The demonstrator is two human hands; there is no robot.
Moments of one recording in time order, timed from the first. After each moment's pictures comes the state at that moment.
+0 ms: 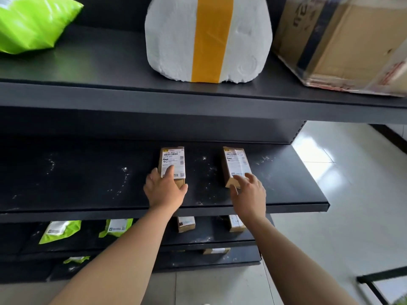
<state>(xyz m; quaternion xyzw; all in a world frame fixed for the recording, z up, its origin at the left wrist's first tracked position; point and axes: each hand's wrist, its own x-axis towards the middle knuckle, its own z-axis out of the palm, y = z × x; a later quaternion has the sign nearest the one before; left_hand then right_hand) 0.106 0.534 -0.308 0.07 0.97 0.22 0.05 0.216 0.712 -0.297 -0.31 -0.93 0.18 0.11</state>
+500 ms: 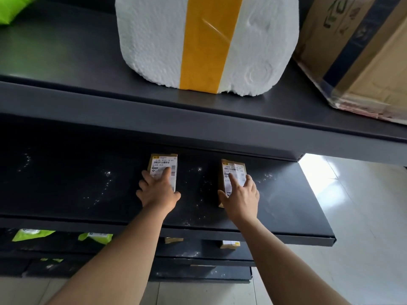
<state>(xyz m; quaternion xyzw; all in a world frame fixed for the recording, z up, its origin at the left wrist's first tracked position) 0.051 0.583 -0.337 0.02 0.98 0.17 0.11 0.144 0.766 -0.322 -0.29 -0.95 0.12 0.04</state>
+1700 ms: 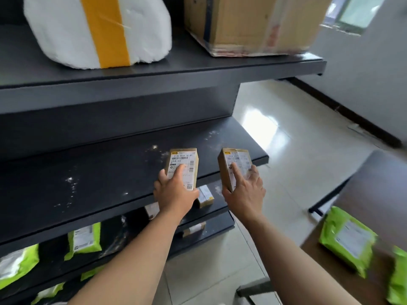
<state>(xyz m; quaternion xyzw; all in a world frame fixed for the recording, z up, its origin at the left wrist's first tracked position) 0.211 0.605 -0.303 0.23 0.93 0.26 0.09 0.340 0.726 -0.295 -0.47 -0.87 0.11 0.09</state>
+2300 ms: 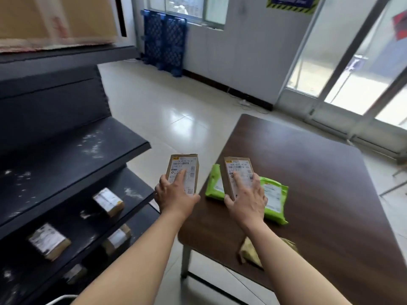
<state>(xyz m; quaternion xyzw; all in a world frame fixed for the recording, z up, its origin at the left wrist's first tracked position) 0.524 0.722 -0.283 0.45 0.84 0.25 0.17 0.700 0.767 -0.288 -0.68 -0.71 0.08 0.14</state>
